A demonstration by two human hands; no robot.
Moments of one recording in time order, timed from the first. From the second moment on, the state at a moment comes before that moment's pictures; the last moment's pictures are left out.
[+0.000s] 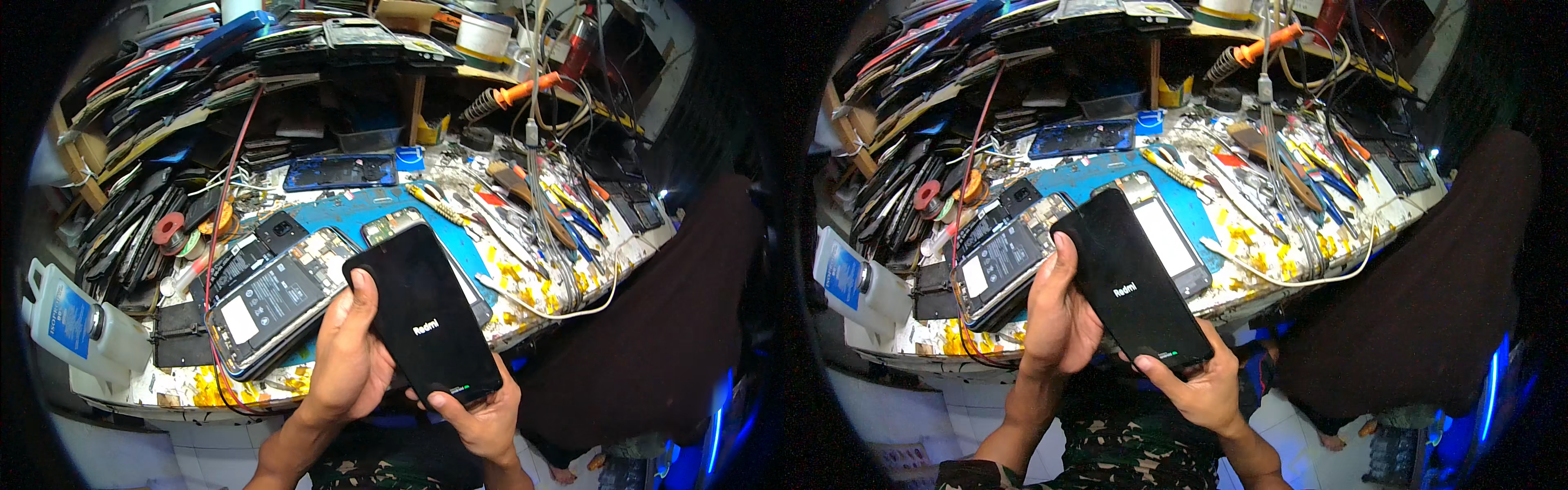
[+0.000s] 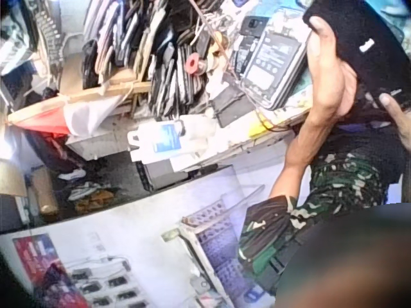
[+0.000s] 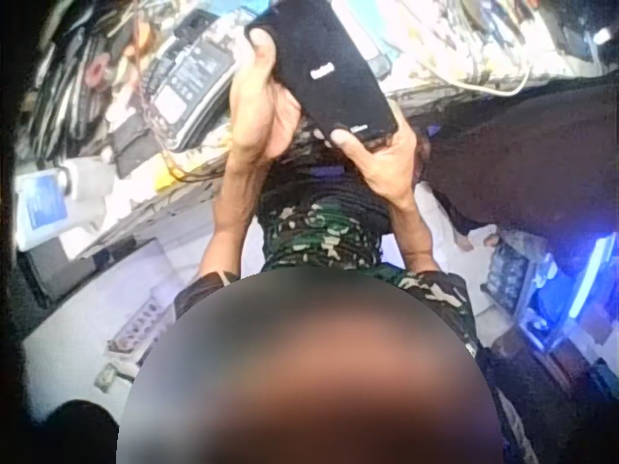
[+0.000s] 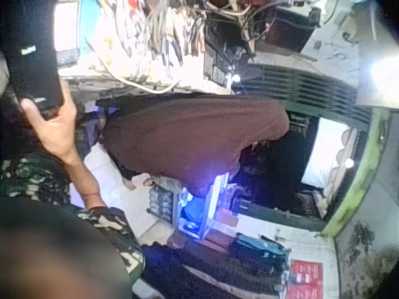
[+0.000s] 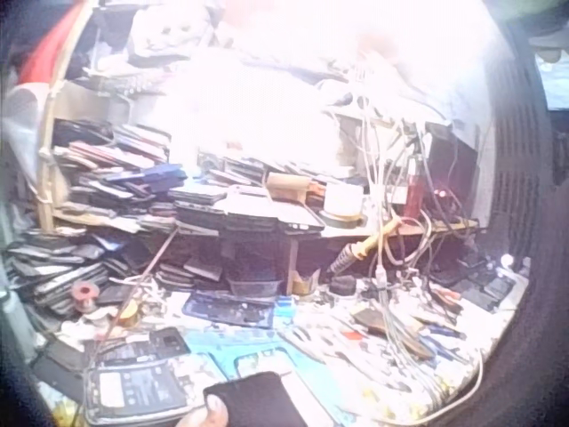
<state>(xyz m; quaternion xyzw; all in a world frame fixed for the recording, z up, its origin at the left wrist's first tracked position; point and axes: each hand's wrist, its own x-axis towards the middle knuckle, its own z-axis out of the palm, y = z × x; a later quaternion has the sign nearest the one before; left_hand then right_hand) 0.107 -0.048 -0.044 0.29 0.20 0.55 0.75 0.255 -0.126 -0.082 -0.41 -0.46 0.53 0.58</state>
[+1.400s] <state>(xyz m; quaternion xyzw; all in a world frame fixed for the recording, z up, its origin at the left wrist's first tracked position) 0.103 -0.044 -0.057 0.23 0.04 0.57 0.78 0.247 -0.125 -0.108 -0.42 -0.66 0.21 0.59</state>
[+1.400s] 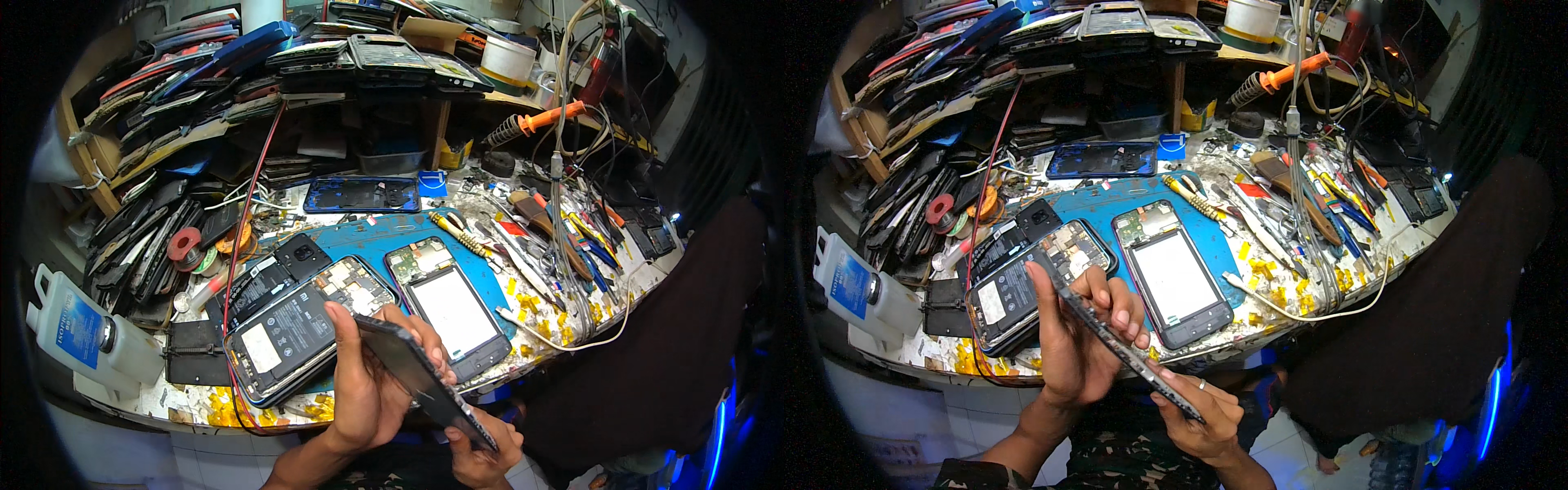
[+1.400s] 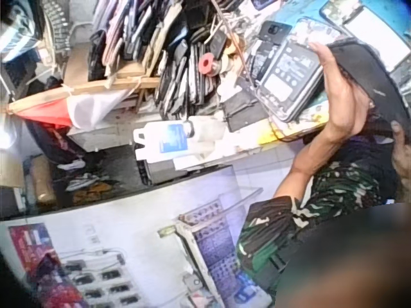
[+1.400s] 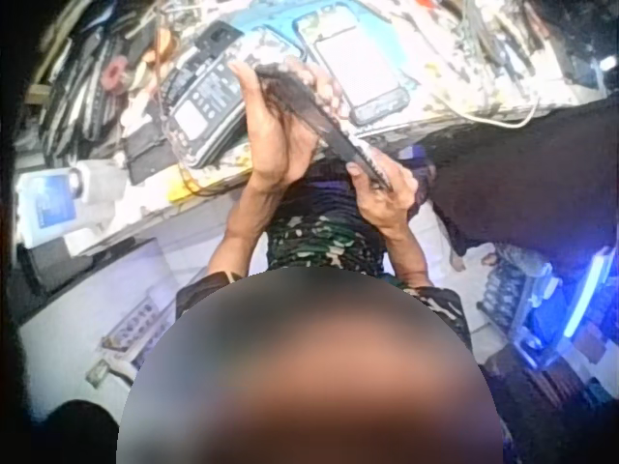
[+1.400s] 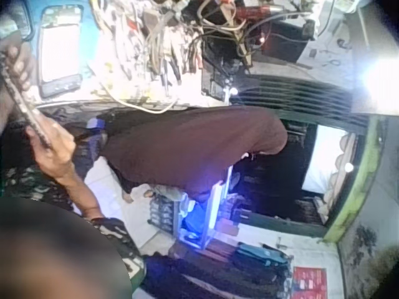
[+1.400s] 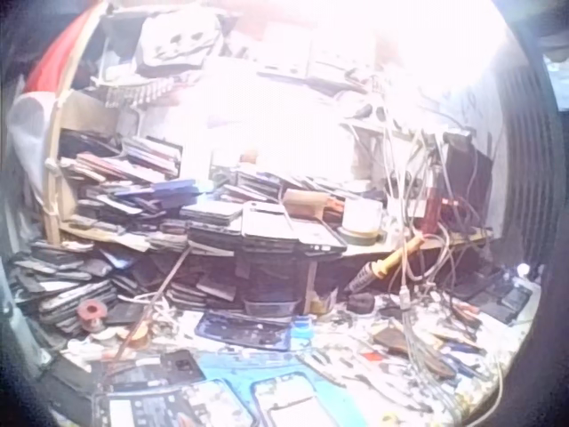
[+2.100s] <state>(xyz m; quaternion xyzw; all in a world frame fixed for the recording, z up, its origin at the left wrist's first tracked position) 0.107 -0.100 -0.053 0.33 0.18 0.54 0.75 0.260 -0.146 -0.091 -0.48 -0.74 -0.05 0.47</state>
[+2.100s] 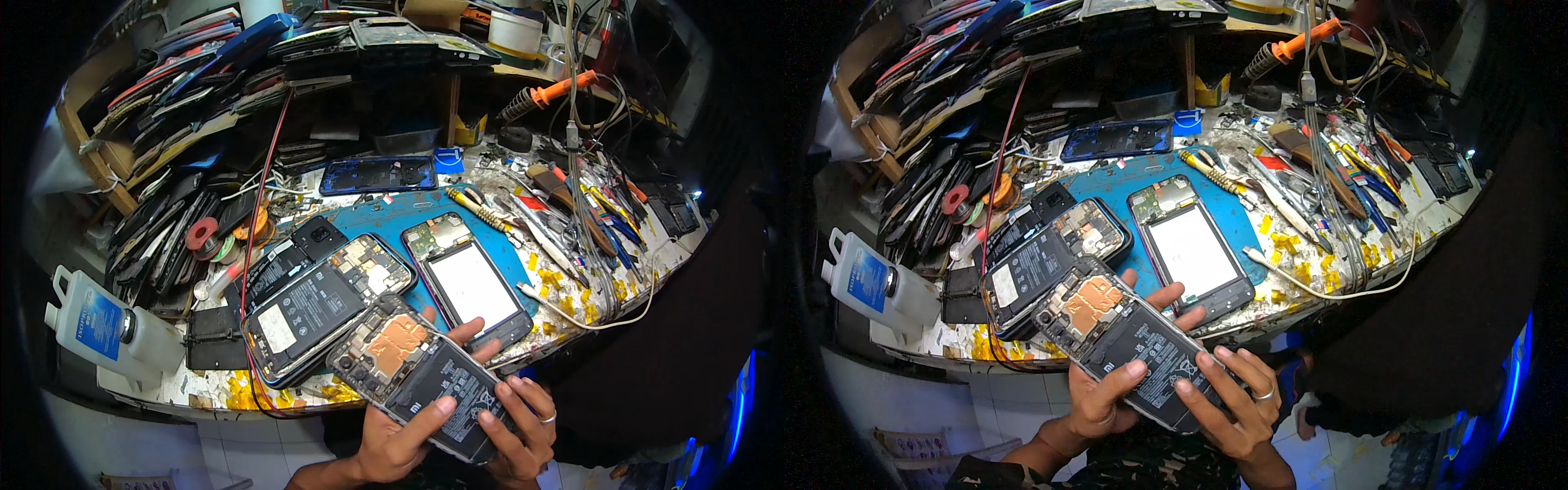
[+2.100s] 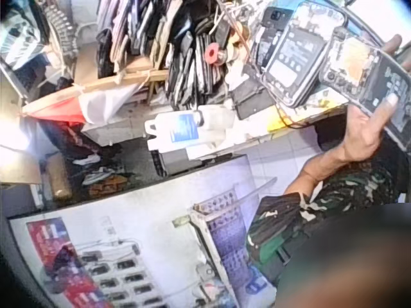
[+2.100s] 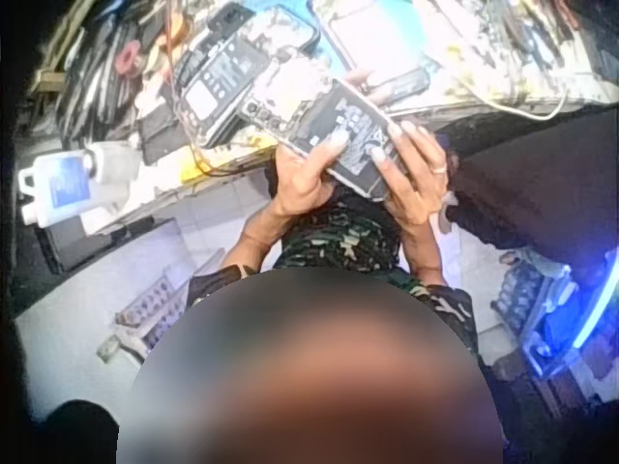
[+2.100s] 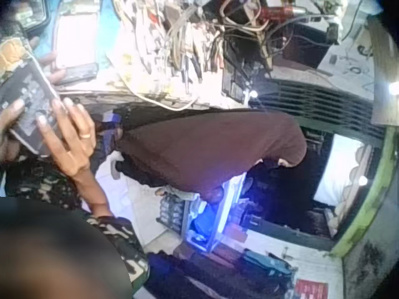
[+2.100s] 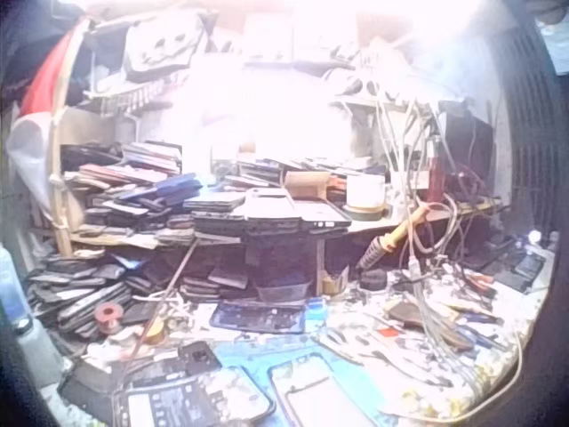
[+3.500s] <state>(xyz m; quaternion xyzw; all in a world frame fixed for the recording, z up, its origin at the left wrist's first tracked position) 0.087 -0.149 -0.071 0.35 0.46 0.23 0.78 0.296 -0.159 -0.073 -0.37 -0.39 0.64 0.55</state>
